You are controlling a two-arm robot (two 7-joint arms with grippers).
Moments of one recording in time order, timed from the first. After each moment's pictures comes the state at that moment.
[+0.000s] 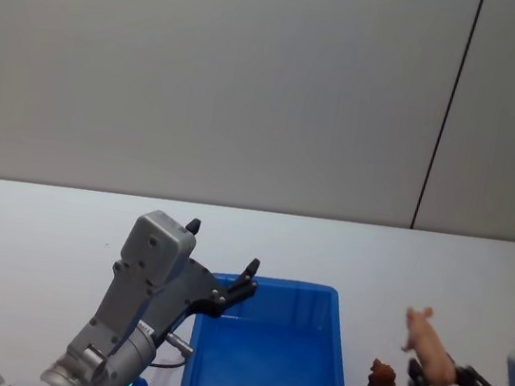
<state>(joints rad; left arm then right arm) -0.24 0.38 0.45 -1.63 -0.20 0.01 -0.01 -0.08 0.32 -0.24 -1.74 0.19 0.10 0.06</state>
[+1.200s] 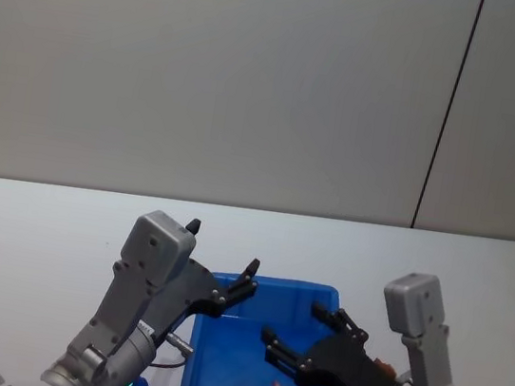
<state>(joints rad) -0.24 0.38 0.45 -1.63 -0.20 0.01 -0.01 0.17 0.15 -0.32 -1.52 0.17 0.14 0.40</state>
